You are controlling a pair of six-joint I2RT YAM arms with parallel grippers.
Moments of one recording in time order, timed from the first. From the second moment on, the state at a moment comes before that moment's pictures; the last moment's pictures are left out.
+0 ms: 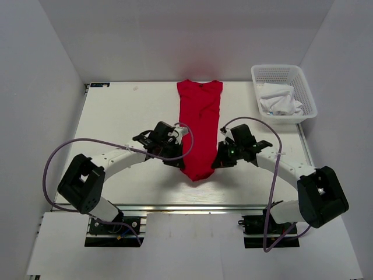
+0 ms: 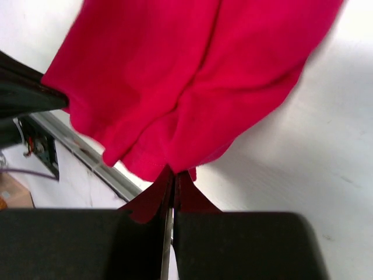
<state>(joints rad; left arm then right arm) -0.66 1.51 0.90 -0.37 0.43 -0.37 0.51 1.34 0.72 -0.34 -0.48 0.44</state>
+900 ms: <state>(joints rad) -0.59 1.95 1.68 -0.56 -0.14 -0.44 0.42 1.66 1.26 -0.37 -0.14 0.44</state>
